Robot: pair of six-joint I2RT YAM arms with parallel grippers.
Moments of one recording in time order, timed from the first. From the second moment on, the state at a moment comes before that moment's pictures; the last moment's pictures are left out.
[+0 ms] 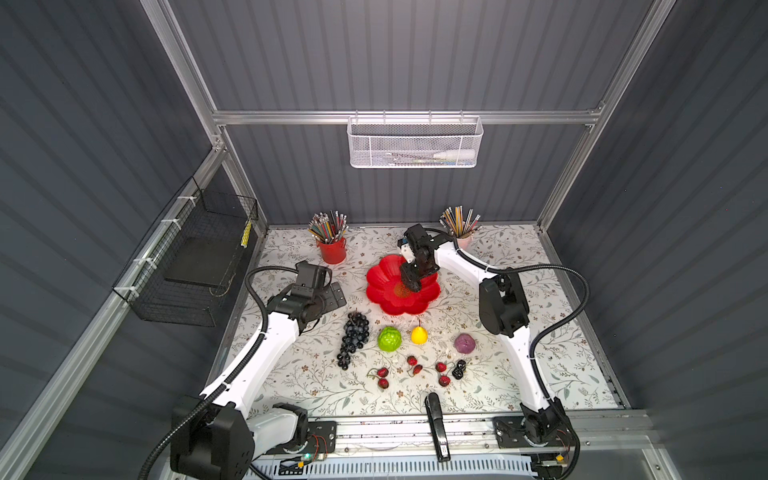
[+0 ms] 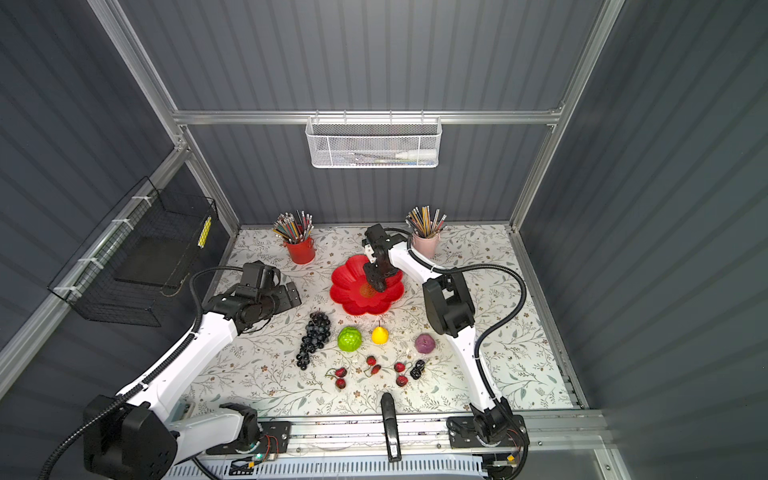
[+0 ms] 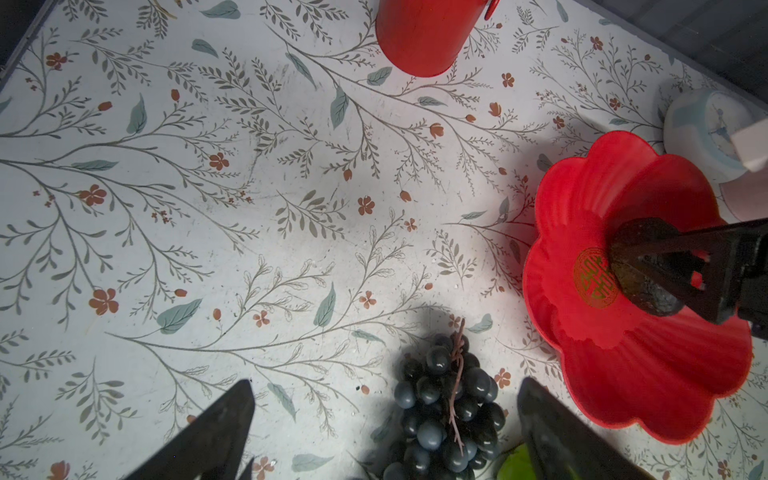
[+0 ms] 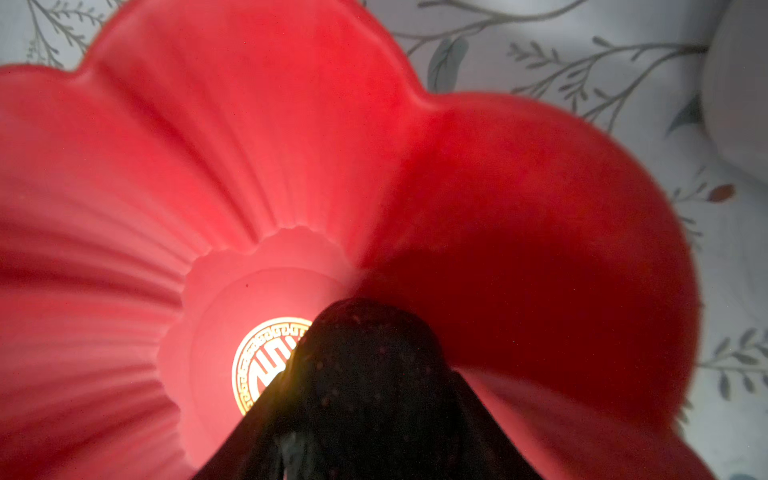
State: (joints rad) left arm -0.30 1.20 0.94 -0.66 -0.15 -0.56; right arm 0.55 2.41 2.11 -0.87 -0.11 0.03
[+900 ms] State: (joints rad) left arm -0.30 1.45 1.16 -0.83 0.15 -0.45; right arm 0.58 1.94 1.84 -0.73 -0.02 0.01
